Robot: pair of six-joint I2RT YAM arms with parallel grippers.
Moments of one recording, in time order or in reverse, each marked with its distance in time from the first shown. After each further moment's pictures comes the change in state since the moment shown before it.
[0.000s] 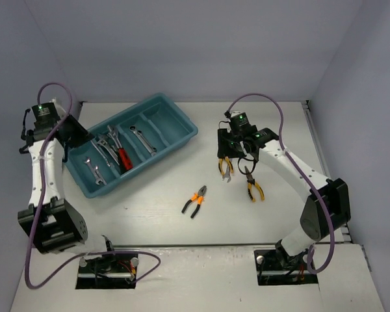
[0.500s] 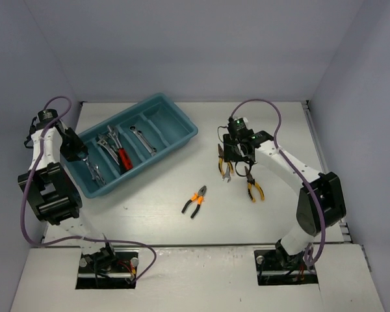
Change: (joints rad) left arm 0.087 0.331 0.093 -0.121 -0.194 0.109; right arm -0.024 0.057 -0.058 0.003 0.168 0.005
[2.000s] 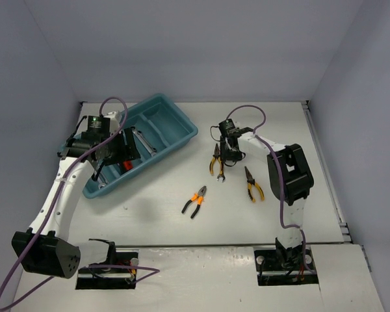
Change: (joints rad) left arm -0.557 -0.516 -0.220 -0.041 0.041 0.004; right arm -0.054 0.403 0.156 0.103 0.017 0.032
